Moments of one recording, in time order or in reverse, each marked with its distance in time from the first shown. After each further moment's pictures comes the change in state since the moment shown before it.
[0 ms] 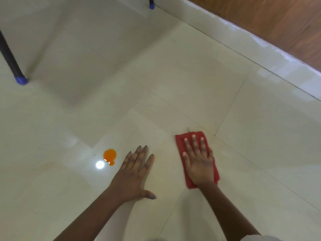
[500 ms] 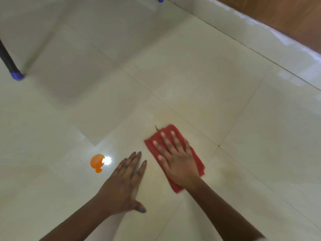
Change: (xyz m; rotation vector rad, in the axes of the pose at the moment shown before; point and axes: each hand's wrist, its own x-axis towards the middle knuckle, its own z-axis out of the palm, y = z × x) left_hand 0.013 0.009 -0.001 0.002 -0.004 -0.057; right_hand 0.050 -0.030 -0.009 -0.023 -0.064 -0.478
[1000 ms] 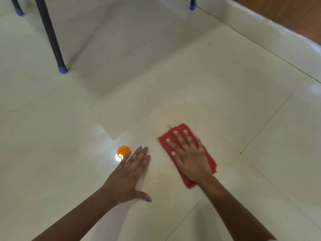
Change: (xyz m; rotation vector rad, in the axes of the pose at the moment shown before) left_hand -0.033 -0.025 -0.015 -0.028 0.013 -0.110; right_hand 0.020 -0.014 0.000 -0.004 -0.039 -0.072
